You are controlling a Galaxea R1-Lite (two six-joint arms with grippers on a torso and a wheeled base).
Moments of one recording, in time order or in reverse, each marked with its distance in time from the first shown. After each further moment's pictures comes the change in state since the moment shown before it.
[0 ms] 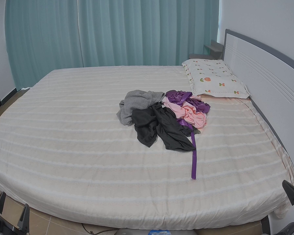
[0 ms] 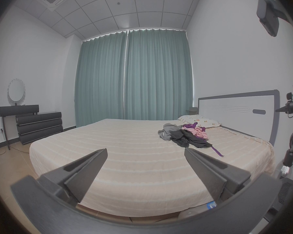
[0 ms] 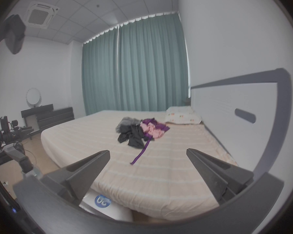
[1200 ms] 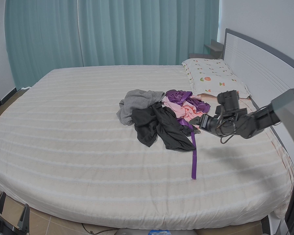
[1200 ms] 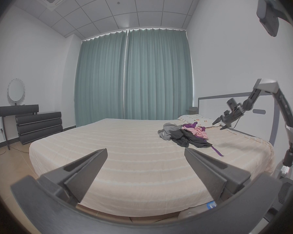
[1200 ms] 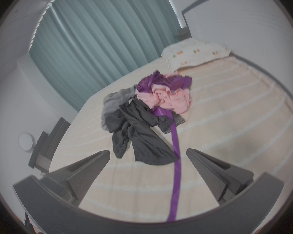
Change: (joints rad) left arm 0.000 0.000 0.000 0.000 0.000 0.000; right arm 0.260 1.761 -1.050 -0.267 -0.139 0.549
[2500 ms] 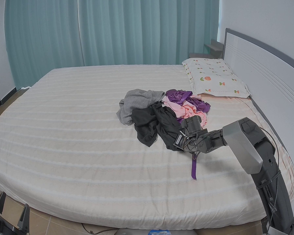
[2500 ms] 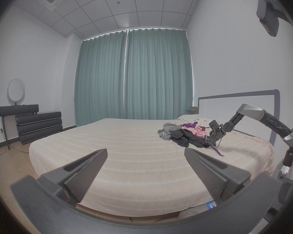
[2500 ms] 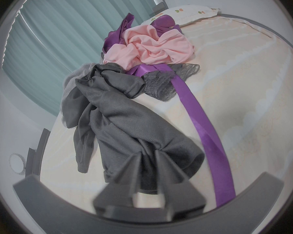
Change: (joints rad) left arm 0.000 0.000 0.000 0.000 0.000 0.000; right arm 0.090 0.536 -0.562 0.173 -0.141 0.225
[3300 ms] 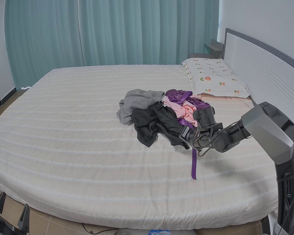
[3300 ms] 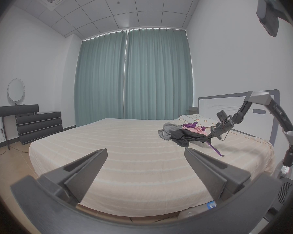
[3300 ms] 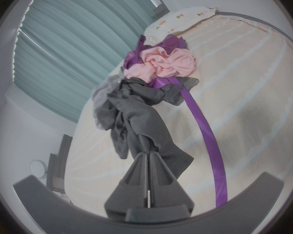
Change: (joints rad) left arm 0.000 0.000 0.000 0.000 0.000 0.000; right arm 0.010 -0.302 0.424 -0.237 0.111 0.093
